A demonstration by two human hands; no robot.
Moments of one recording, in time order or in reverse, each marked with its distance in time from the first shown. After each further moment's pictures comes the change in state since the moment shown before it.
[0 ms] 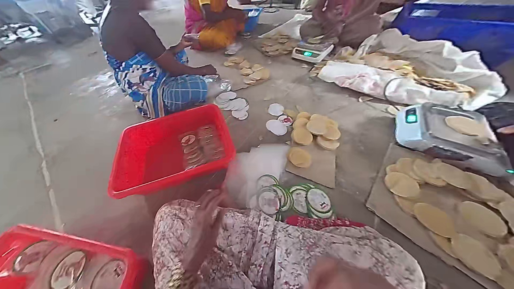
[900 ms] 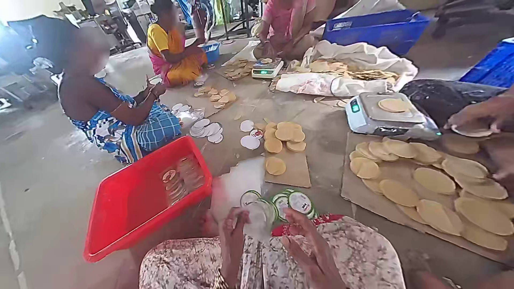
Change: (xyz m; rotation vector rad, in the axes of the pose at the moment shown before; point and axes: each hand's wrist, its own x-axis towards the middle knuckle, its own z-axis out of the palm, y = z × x) left_hand 0.048 0.105 0.083 -0.751 0.100 -0.044; right_hand -0.017 0.102 -0.023 -0.335 0.542 0.126
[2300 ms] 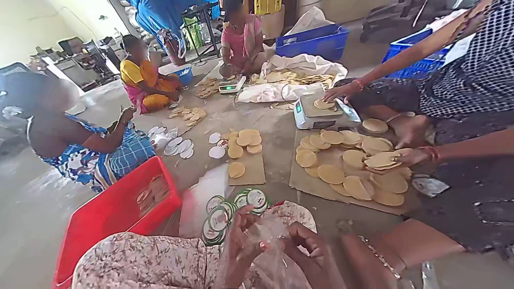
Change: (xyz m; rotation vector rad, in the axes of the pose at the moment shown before) left_hand -0.072 0.103 0.121 -0.090 -0.612 -0.014; right_hand -0.067 -0.018 -0.136 0.211 0.178 0.020
